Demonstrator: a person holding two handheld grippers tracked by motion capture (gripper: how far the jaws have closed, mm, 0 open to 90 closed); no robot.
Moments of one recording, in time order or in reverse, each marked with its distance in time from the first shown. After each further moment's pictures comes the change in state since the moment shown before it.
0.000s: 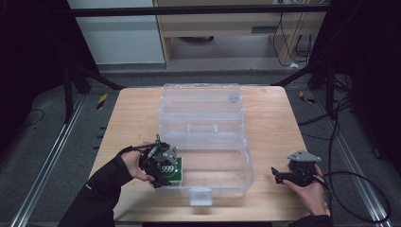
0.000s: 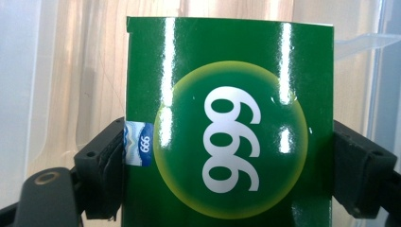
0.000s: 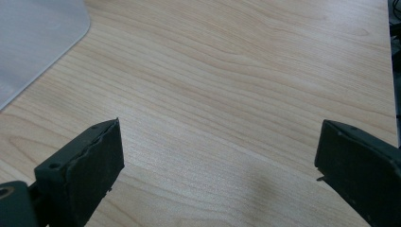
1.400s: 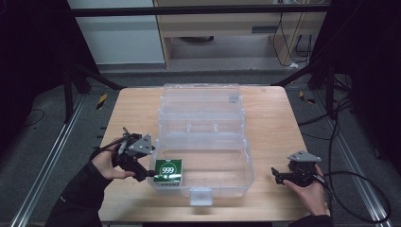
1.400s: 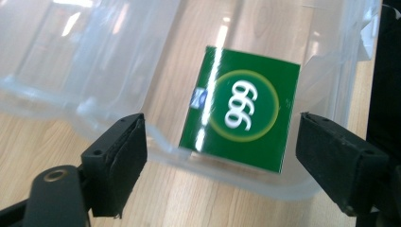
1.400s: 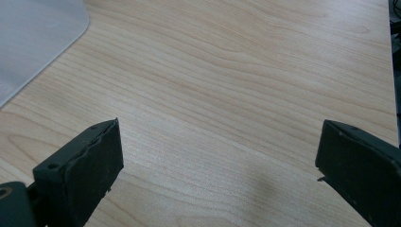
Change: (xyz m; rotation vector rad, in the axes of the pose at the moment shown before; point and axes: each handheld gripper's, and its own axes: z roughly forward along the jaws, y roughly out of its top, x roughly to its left) left arm -0.012 -0.052 -0.061 -0.252 0.168 -0.164; right arm 0.000 -0.001 0.000 0.002 0.001 0.004
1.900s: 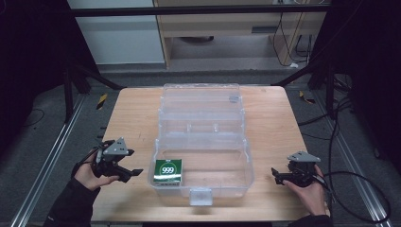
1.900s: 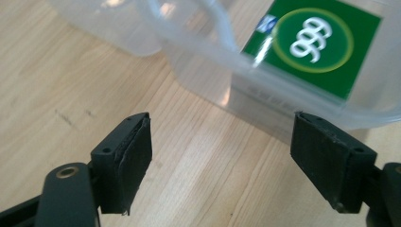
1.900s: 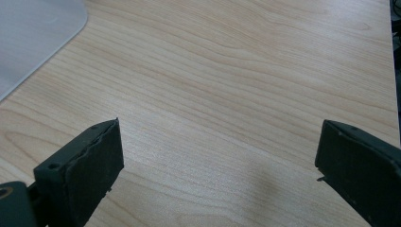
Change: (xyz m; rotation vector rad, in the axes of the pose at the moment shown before) left arm 0.006 -0.077 0.004 -0.085 0.130 -0.268; right arm 0.000 -0.001 0.001 0.007 -0.004 -0.002
